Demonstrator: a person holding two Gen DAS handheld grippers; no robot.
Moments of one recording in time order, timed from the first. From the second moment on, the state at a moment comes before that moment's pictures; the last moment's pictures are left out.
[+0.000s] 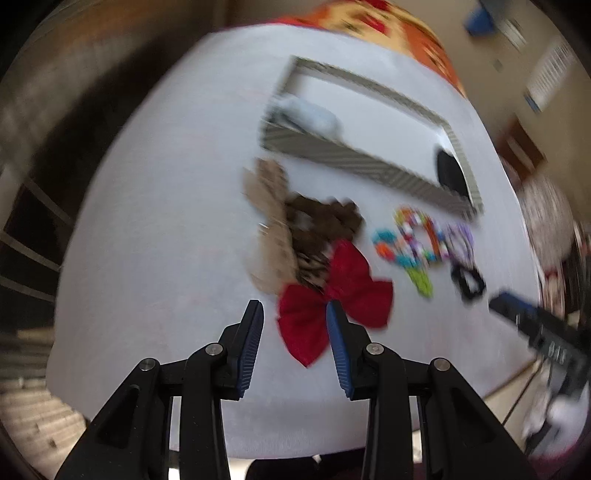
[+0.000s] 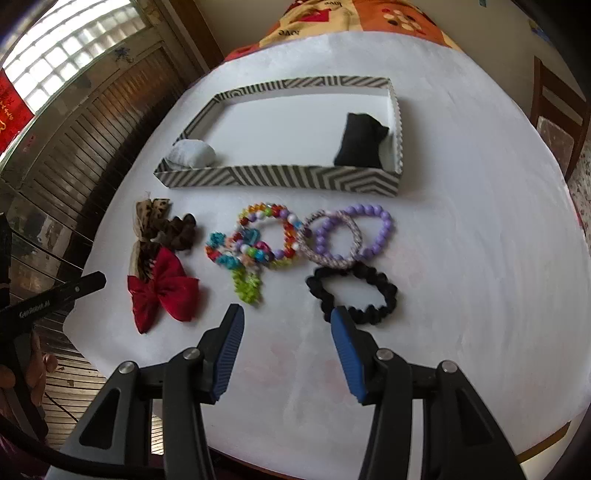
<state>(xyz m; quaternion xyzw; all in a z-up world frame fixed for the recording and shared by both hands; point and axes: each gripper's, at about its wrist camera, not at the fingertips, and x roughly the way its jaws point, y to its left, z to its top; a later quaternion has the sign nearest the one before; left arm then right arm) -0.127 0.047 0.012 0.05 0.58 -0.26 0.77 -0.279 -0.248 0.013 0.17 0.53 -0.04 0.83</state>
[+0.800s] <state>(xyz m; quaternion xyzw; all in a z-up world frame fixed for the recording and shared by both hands) -0.138 -0.030 -0.028 0.25 0.56 -0.35 0.71 -0.249 -0.289 -0.003 0.17 0.53 -0.05 0.83</state>
